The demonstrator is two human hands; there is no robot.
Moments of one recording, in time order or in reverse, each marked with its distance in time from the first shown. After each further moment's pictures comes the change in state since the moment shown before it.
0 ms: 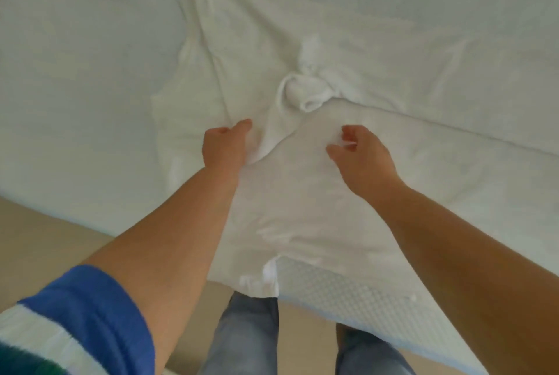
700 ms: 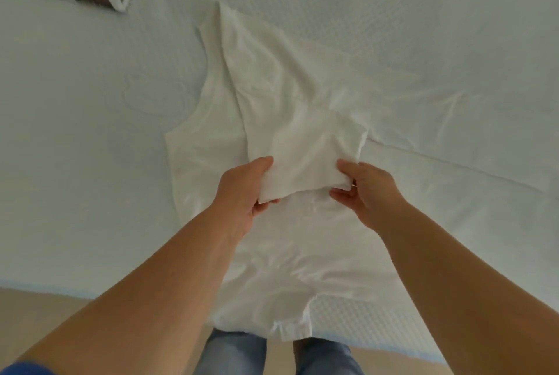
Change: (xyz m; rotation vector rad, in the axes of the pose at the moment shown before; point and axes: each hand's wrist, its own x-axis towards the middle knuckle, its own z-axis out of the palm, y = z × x) left_hand 0.035 0.012 -0.060 -0.292 -0.572 -0.259; right_hand 0.007 -0.066 0.049 0.867 0.100 0.473
